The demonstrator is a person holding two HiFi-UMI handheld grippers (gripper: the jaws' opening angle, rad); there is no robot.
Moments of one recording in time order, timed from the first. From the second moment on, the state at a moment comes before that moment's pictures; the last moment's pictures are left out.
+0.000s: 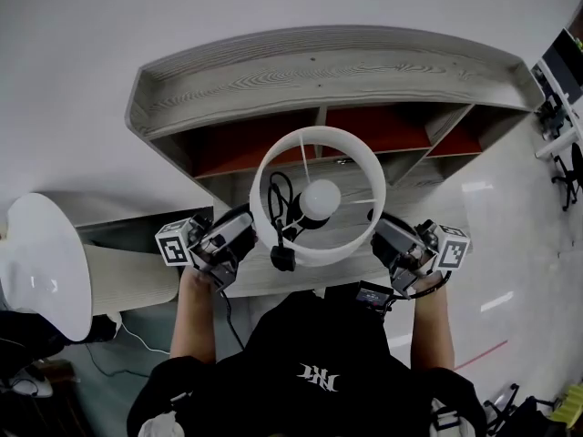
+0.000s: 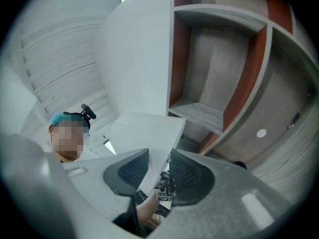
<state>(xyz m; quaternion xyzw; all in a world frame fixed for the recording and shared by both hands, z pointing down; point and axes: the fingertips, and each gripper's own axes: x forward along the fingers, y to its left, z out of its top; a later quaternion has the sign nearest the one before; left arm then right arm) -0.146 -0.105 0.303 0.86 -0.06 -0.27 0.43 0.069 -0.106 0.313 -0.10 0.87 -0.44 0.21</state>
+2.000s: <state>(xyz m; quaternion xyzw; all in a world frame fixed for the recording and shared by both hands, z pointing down) -0.122 -0.098 0.250 0.88 -0.03 -0.23 0.41 0.090 -0.084 0.256 -0.15 0.87 -0.41 0.22</state>
